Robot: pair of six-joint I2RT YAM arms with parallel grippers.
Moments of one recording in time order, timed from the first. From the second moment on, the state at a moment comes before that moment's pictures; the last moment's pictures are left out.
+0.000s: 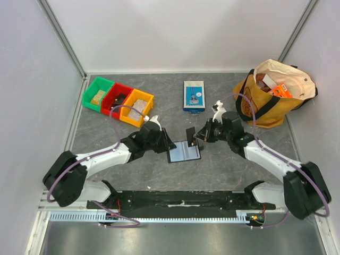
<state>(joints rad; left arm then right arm) -0.76 1.37 0.66 -0.02 0.08 -0.92 0.45 1.27 0.63 0.06 -0.41 0.57</state>
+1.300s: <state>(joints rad) -0.86 1.07 0.50 0.55 0.09 -1.11 0.66 1.01 0.29 0.86 -0.16 1.22</state>
